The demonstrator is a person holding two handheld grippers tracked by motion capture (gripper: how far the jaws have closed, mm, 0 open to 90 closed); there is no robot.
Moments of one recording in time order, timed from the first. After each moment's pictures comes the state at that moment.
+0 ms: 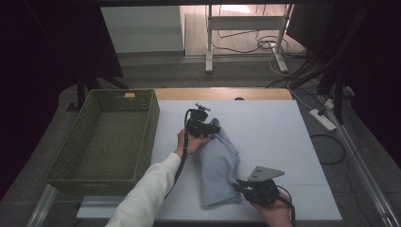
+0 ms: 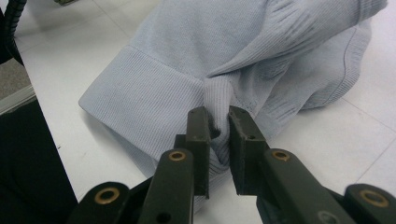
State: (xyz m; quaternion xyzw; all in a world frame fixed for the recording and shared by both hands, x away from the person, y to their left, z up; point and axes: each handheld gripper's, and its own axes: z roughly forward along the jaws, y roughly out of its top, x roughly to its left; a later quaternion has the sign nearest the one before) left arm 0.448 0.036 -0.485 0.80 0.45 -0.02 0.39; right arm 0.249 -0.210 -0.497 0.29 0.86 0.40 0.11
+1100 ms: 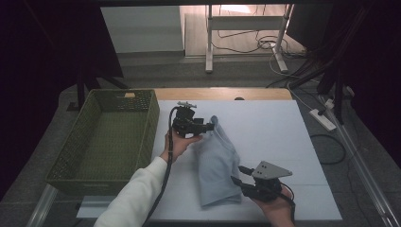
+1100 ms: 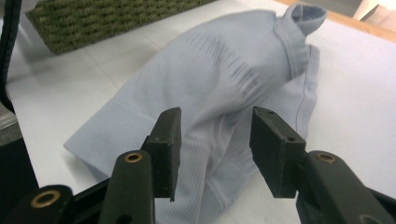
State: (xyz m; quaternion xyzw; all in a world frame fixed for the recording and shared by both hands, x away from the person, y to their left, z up) left arm 0.416 0.077 -0.452 0.78 0.43 0.00 0.46; right arm 0.250 -0.208 -0.472 0.27 0.83 0.46 0.18
